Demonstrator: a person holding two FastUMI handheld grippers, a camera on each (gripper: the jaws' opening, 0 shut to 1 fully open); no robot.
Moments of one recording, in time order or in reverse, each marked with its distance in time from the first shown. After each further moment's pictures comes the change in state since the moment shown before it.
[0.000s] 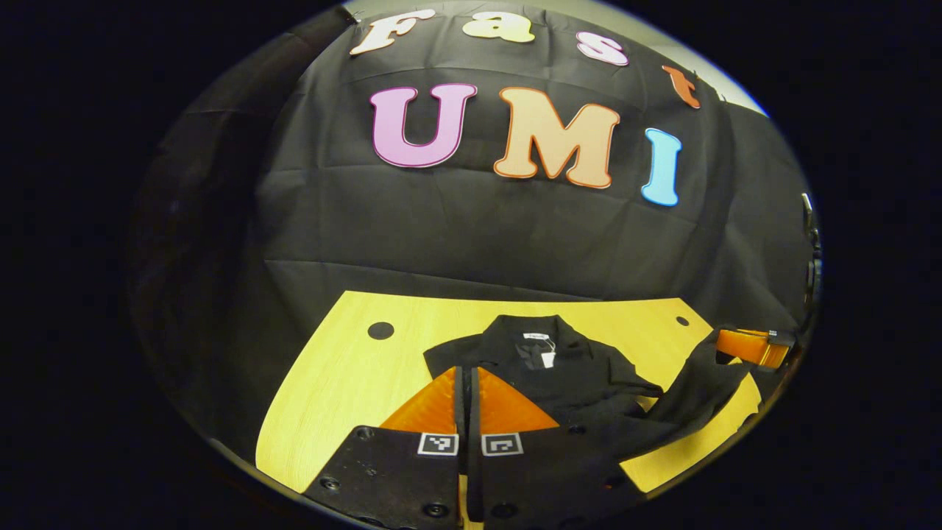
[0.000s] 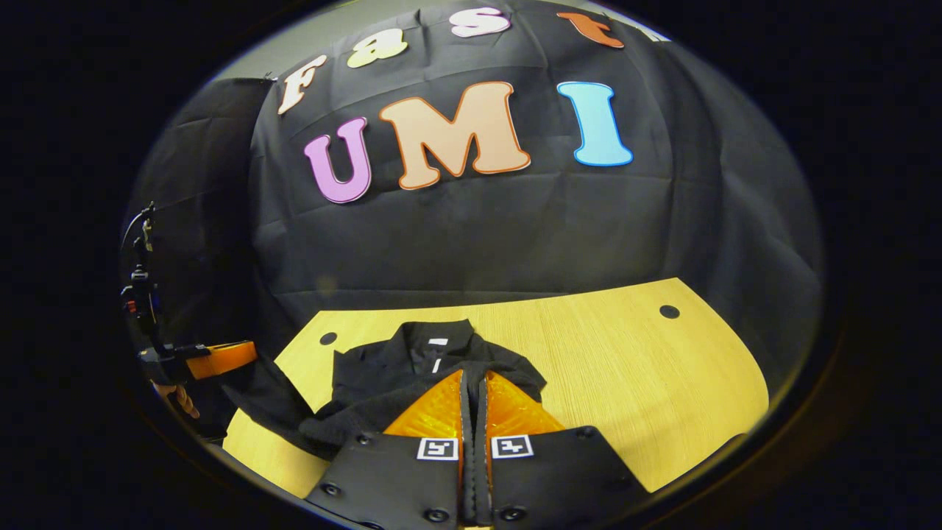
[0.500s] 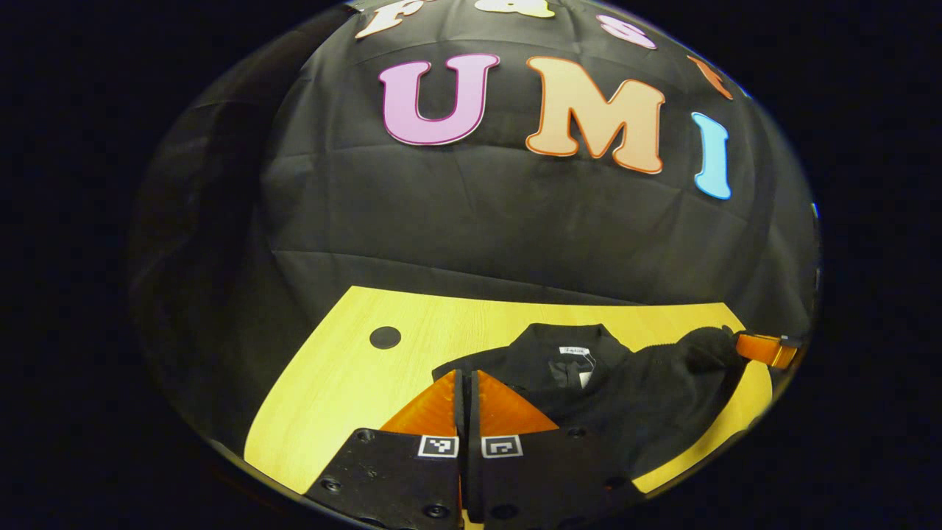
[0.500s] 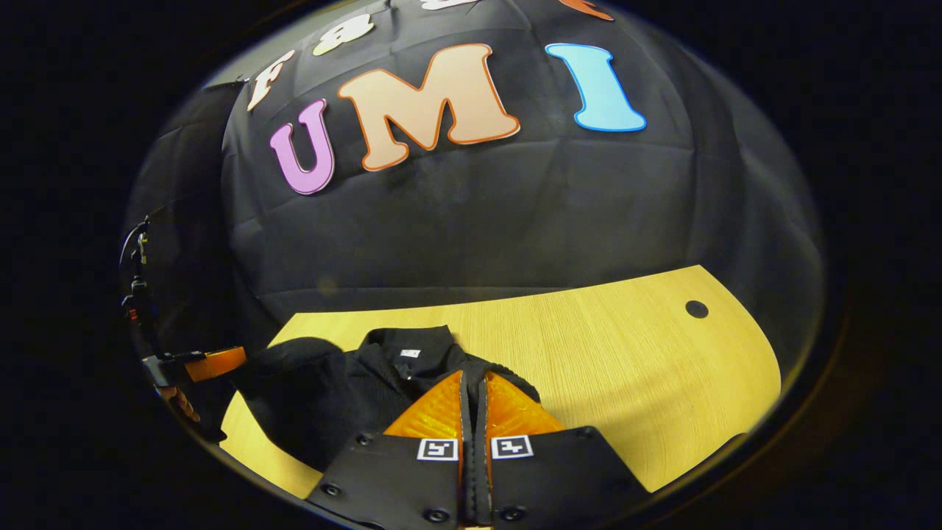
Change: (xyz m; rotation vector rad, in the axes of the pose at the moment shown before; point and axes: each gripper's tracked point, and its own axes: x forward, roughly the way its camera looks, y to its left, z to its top) left arm 0.101 0.010 -0.005 -0.044 0.063 0.118; right arm 0.114 -0.034 0.013 0.031 0.086 0.013
